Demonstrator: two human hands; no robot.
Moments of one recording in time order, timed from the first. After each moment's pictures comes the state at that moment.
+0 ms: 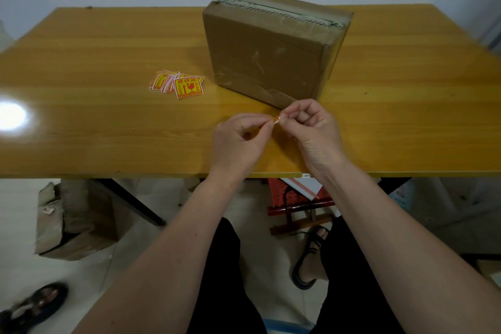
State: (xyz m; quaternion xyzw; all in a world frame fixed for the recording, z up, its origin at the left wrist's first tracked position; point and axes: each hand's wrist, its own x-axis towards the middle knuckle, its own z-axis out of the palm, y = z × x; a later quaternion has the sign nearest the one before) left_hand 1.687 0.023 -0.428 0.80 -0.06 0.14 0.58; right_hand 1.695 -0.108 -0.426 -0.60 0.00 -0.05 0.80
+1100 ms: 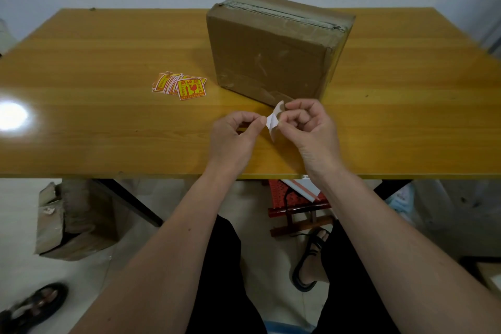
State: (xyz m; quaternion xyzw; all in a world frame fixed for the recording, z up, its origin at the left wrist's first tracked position) left_hand 1.697 0.031 -0.426 0.78 0.03 0.08 0.62; right_hand 1.687 -0.098 -0.421 -0.63 0.00 -0.09 0.77
